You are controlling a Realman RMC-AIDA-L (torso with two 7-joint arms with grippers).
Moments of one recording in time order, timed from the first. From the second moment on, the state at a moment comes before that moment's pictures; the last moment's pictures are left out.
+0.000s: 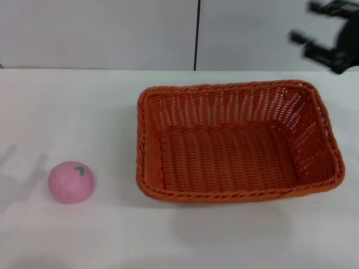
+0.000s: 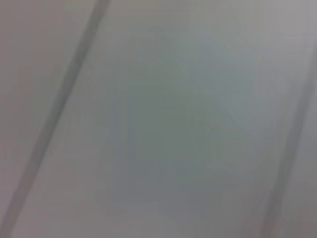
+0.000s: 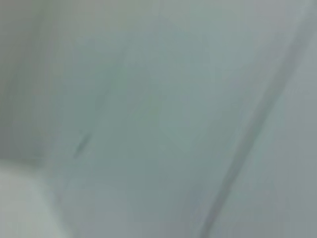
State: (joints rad) left arm -0.12 -1.96 -0.92 0.08 -0.38 -1.80 2.41; right arm 0.34 2.08 -0.92 -0.97 -1.48 -1.35 0.94
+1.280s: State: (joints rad) left arm -0.33 -2.06 -0.52 0.35 -0.36 -1.56 2.37; right arm 0.15 2.07 -0.76 -0.39 -0.90 -1.74 0.63
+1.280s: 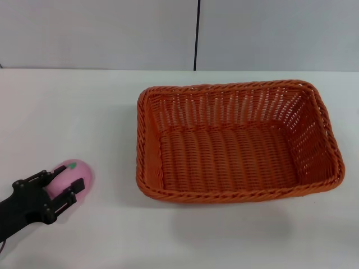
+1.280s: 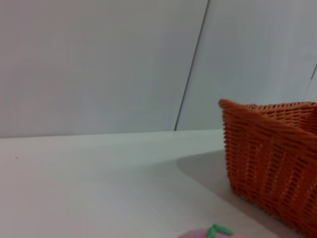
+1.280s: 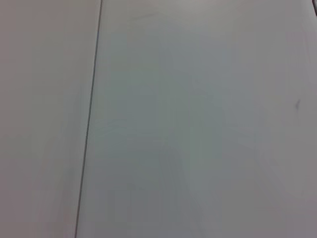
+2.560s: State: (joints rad) left arm -0.54 -2.07 -0.36 0.02 -0.58 -1.69 2.39; right arm 0.18 2.08 -0.45 -0.10 -0.89 -1.78 0.62
